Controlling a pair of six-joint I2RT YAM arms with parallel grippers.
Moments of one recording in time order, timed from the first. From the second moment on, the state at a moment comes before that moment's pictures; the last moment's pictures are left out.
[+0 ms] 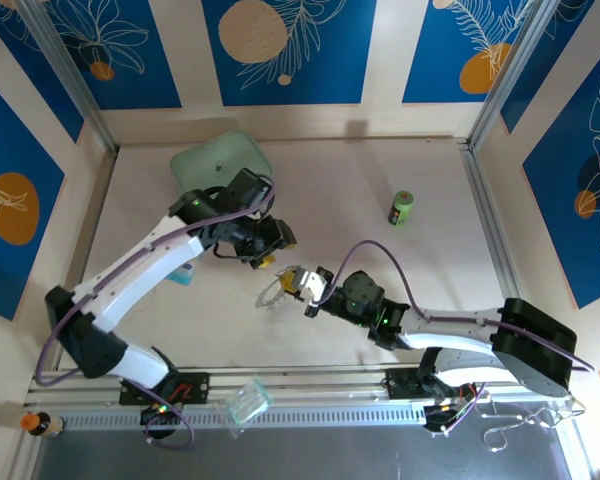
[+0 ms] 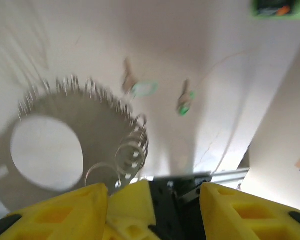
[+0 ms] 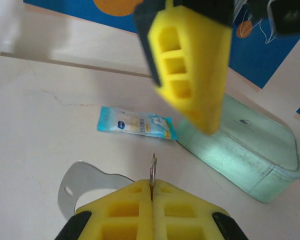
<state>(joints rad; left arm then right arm) -0.76 1.44 1.50 -1.06 0.21 -1.16 1.05 1.18 0.38 0.71 -0.02 -0.36</state>
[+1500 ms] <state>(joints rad) -0.76 1.04 0.64 -0.25 0.69 0.40 0.86 0.92 0.35 0.34 -0.47 -0.22</state>
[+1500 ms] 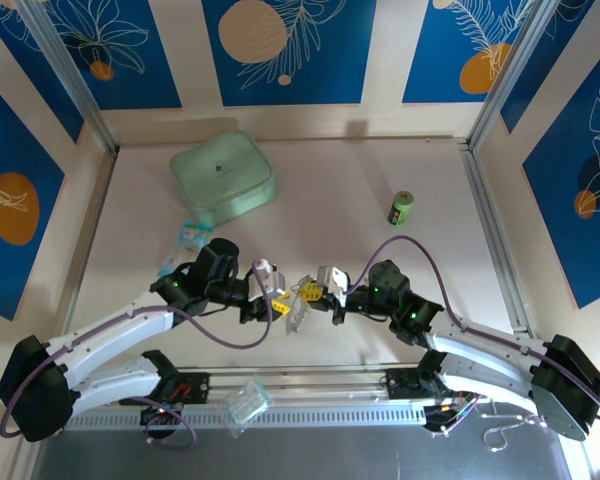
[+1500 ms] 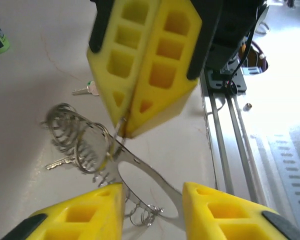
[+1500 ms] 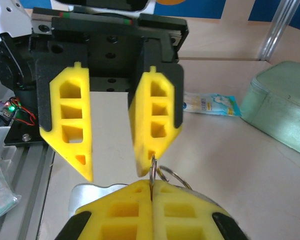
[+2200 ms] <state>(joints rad) -0.76 1.04 0.64 -0.15 0.74 0.37 0.88 0.92 0.36 0.32 -0.47 -0.22</state>
